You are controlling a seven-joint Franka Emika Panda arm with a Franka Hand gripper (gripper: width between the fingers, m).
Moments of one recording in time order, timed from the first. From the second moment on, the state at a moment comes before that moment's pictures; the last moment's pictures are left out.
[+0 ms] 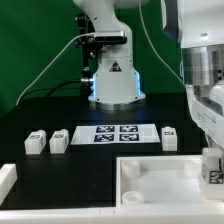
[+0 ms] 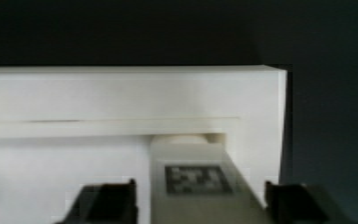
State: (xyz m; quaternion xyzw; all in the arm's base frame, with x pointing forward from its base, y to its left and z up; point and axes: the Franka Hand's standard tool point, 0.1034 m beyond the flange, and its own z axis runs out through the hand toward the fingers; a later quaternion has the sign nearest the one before) arm 0.630 0.133 0.075 -0.72 0.69 -0.02 0.07
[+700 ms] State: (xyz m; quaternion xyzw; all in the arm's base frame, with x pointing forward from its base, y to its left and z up) arm 0.629 0.122 0.074 -0.95 0.32 -0.04 0.05
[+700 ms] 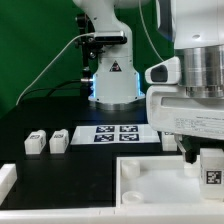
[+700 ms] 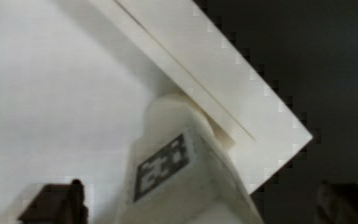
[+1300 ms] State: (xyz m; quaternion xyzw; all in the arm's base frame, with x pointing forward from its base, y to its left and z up) arm 0.634 0.120 0.078 -0.99 0.09 -0.05 0.02
